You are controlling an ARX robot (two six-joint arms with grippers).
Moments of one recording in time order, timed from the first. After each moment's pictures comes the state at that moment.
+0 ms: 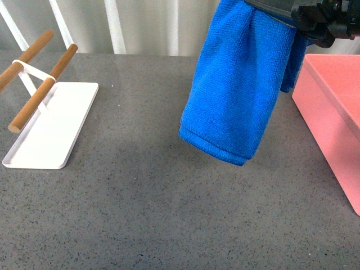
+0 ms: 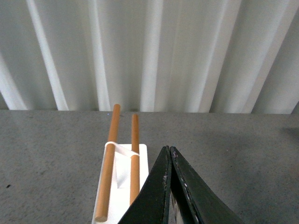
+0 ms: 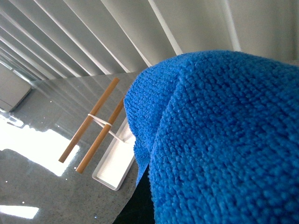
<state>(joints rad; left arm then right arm) -0.02 1.00 0.17 0.83 0.00 -0.01 0.30 1.58 0.69 0.64 -0.41 0.44</state>
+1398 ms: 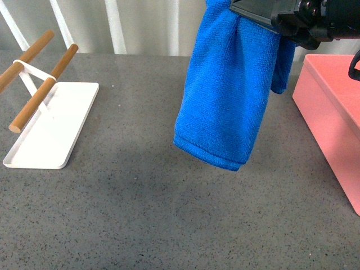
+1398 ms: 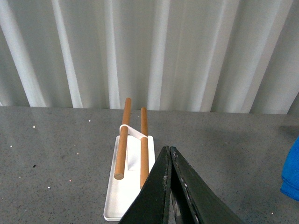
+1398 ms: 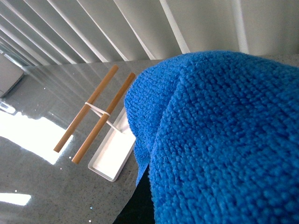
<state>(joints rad) 0.00 0.23 0.02 0.23 0.00 -0.01 0.35 1.59 0.72 0.57 -0.38 0.39</state>
